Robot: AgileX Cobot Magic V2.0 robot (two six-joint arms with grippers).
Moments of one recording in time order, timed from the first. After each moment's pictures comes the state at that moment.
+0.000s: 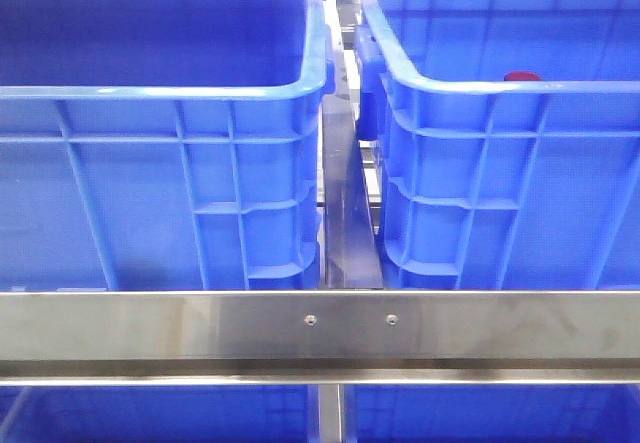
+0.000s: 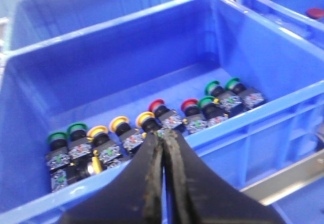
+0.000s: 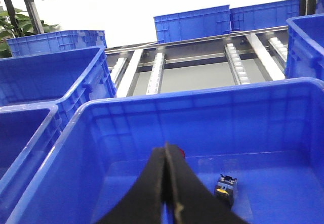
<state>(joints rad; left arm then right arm) -0.43 0.23 -0.45 0.33 0.48 -0.14 -0.02 0.57 -0.50 1.45 0.07 -1.28</state>
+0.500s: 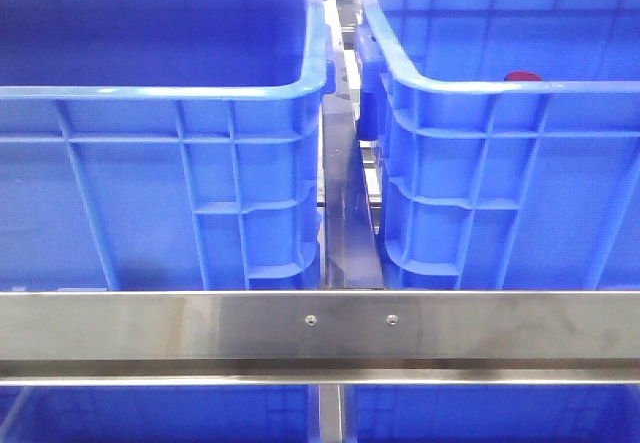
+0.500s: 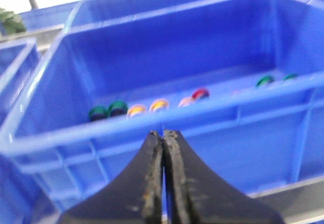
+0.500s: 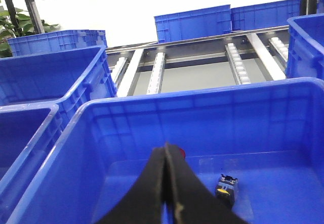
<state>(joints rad) -0.12 0.00 -0.08 0.04 0.22 0.10 -0.02 0.57 -0.50 1.45 0.07 -1.28</state>
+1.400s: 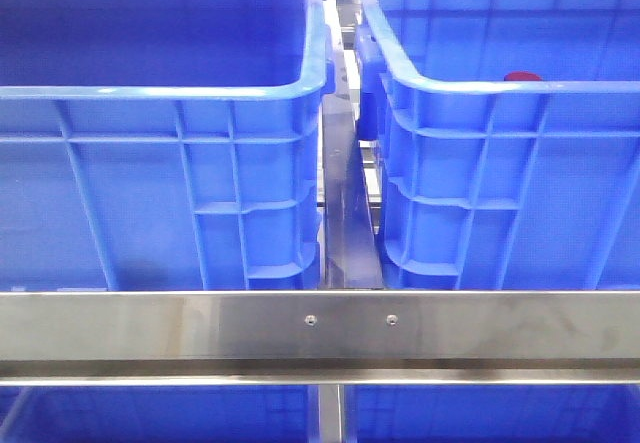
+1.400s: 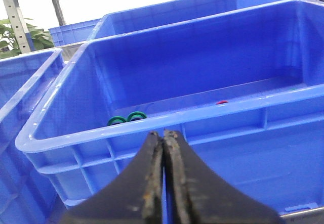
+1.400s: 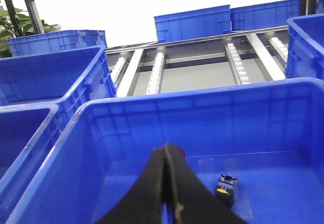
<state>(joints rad) -0.06 0.00 0.00 0.04 0.03 0.10 -0.03 0.57 -0.50 1.45 0.07 -1.28</state>
